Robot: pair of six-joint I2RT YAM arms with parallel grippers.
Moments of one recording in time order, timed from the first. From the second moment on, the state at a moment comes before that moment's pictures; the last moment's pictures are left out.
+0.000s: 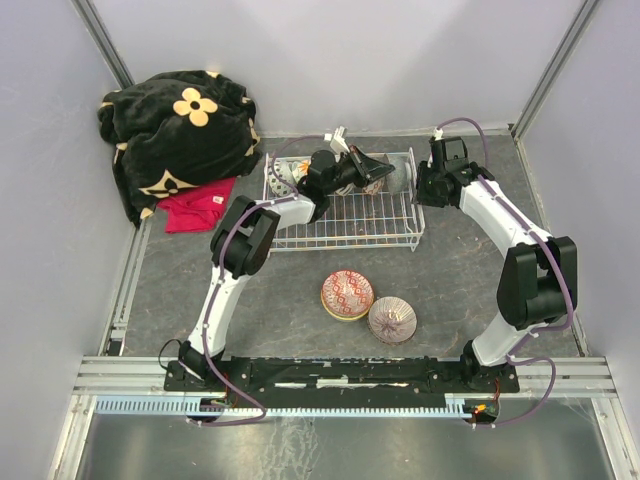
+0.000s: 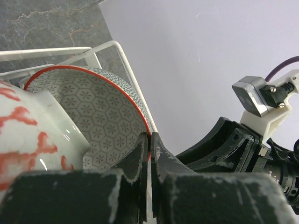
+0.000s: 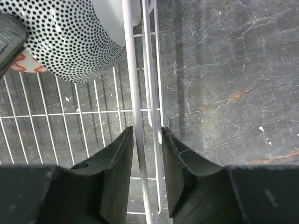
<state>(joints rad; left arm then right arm) -0.58 2.37 1.65 0.77 0.45 -1.15 0.20 1.67 1.32 -0.54 0.03 0.32</state>
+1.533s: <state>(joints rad) -0.55 2.40 1.83 0.44 0.50 -1.09 0.21 1.67 1.32 -0.54 0.03 0.32</state>
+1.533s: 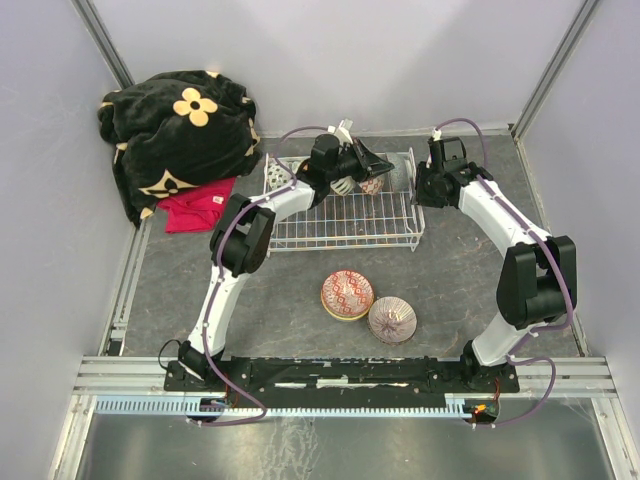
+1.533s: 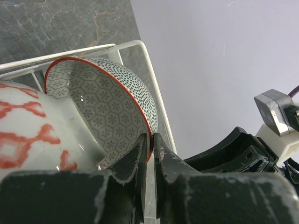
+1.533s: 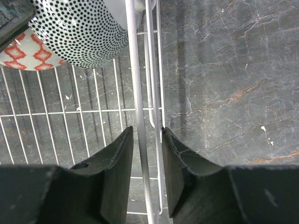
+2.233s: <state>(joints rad) -0.55 2.34 1.90 0.13 0.44 -0.96 0.21 1.67 1.32 -0.54 0.02 0.32</state>
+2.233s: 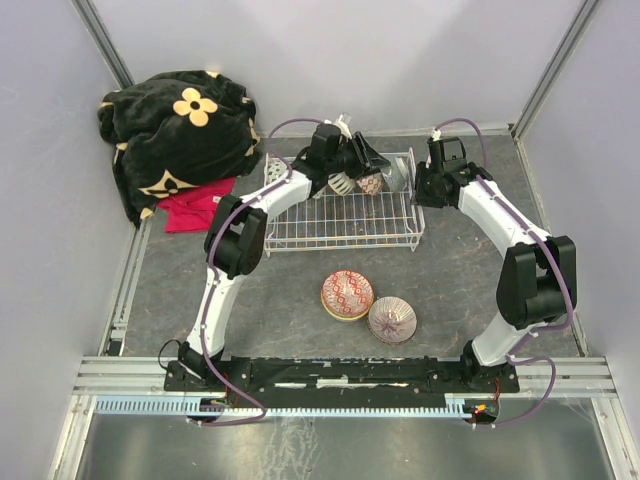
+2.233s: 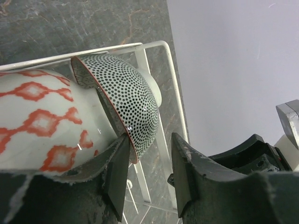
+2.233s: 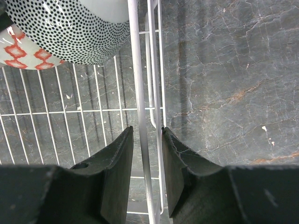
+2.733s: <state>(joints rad) -0.52 2.26 1.99 -0.22 0.29 -0.91 0.21 1.67 1.32 -0.54 0.02 0.32</state>
